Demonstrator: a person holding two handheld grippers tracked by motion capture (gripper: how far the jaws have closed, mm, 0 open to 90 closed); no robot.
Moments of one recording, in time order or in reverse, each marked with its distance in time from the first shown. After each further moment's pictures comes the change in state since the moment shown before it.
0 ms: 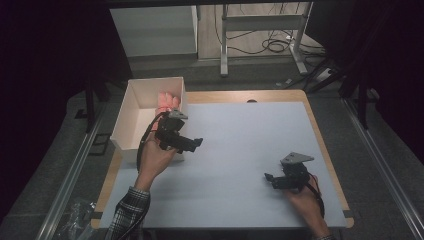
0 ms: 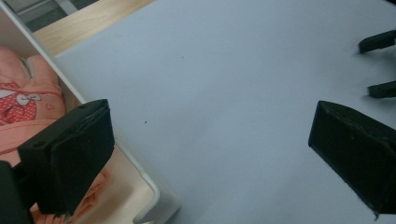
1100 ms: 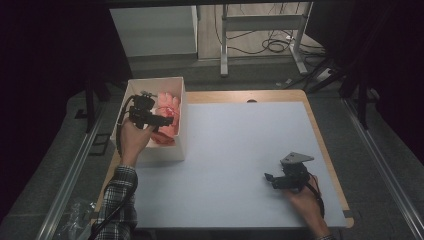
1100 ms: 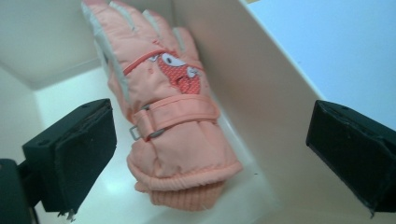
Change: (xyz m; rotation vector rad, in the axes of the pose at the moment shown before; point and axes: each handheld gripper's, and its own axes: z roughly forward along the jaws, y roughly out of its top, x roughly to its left) left arm 0.096 -0.002 -0.012 0.051 0.190 -0.226; right arm 0.000 0.000 0.000 -0.001 0.000 0.003
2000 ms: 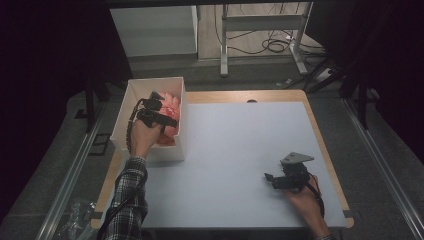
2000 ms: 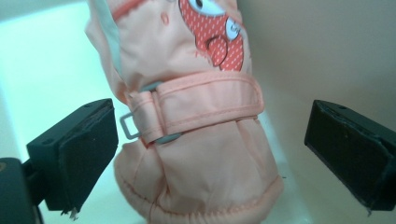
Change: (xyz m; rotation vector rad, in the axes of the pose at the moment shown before) left arm 0.016 0.004 0.062 0.224 0.033 -0.123; right arm 0.000 0.000 0.000 0.000 0.001 0.001
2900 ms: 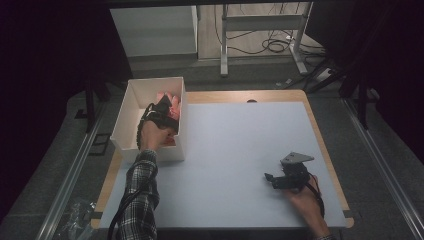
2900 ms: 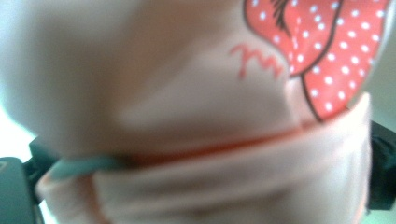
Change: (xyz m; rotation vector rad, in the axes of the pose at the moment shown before) left arm 0.004 0.013 0.061 0.258 0.044 -0.095; right arm 0.000 0.000 0.000 0.000 0.000 0.000
